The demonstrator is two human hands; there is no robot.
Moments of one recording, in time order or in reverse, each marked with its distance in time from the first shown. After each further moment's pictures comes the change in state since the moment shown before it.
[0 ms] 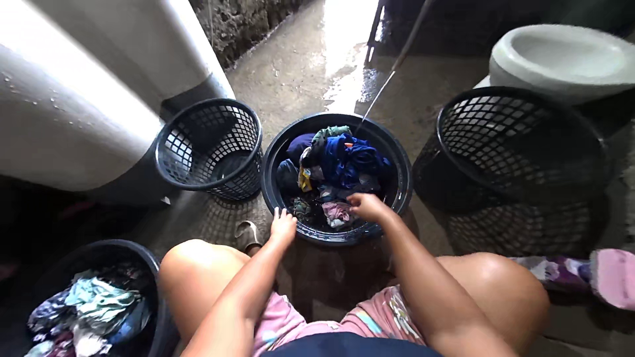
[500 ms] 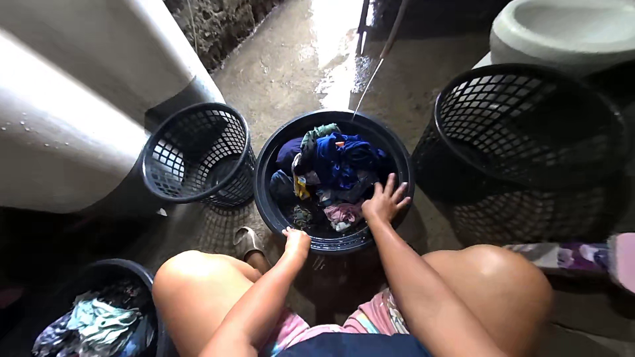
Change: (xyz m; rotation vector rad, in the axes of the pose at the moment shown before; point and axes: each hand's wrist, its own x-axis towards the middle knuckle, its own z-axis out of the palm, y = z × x) left_hand -0.007 0.073 0.004 0.236 -0.309 -0.147; right_hand 0.023 0.044 0.033 -0.077 0.672 0.476
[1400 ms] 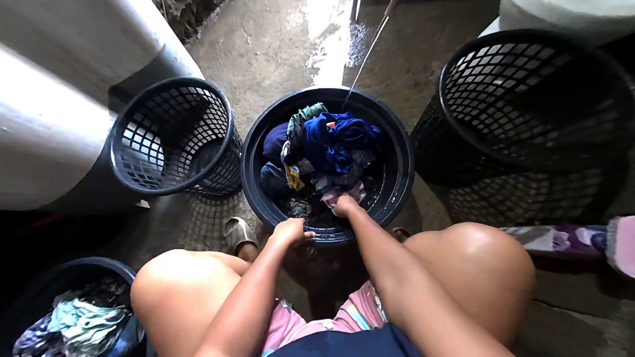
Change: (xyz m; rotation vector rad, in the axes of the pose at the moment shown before) left_hand 0.004 -0.038 -0.026 -0.478 -0.093 0.233; right_hand -0.002 -0.034 0.052 -0.130 -0.838 -0.151
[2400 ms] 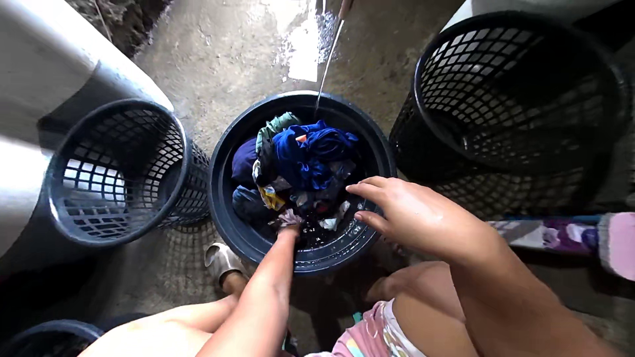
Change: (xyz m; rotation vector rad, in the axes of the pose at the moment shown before) left_hand 0.151 0.031 0.014 0.071 -0.114 -0.154; right_hand -0.199 0.022 -0.160 -0.241 0.315 -0.397
